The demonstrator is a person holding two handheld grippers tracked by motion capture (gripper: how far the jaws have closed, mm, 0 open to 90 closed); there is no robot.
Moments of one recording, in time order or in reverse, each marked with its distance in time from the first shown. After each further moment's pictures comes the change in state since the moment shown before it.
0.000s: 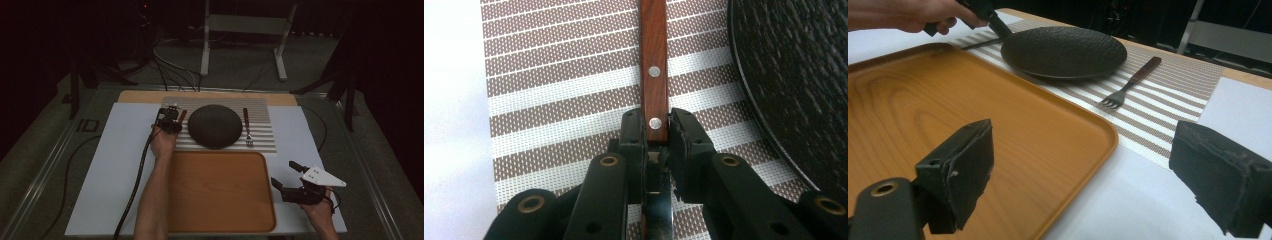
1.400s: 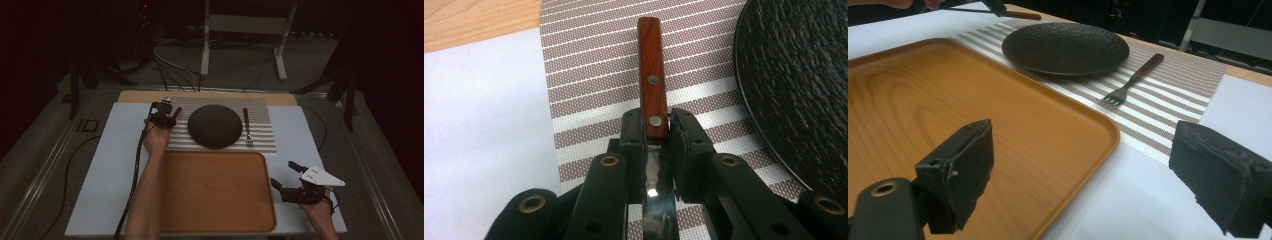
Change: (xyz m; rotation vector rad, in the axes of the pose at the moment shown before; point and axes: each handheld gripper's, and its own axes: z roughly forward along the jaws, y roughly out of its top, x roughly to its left) left arm 0.015 0.007 -0.032 -0.070 0.029 0.018; right arm 0.000 0.000 0.002 0.011 0.005 -0.006
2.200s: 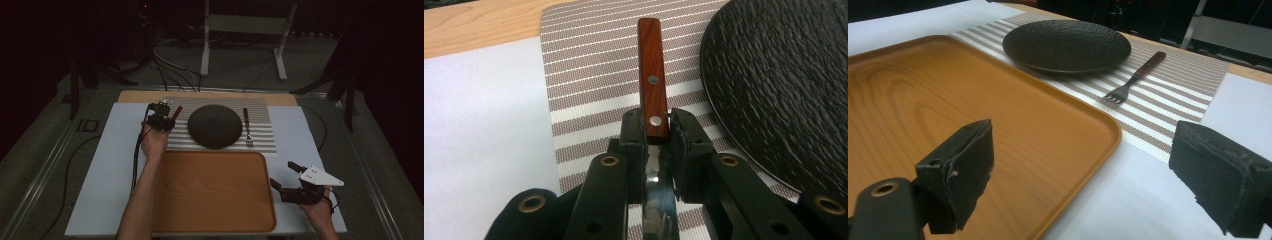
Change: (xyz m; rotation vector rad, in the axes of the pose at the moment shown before) left arm -0.006 -0.011 -0.033 -0.062 -0.030 -0.011; right arm 0.001 0.000 0.001 0.010 0.001 -0.004
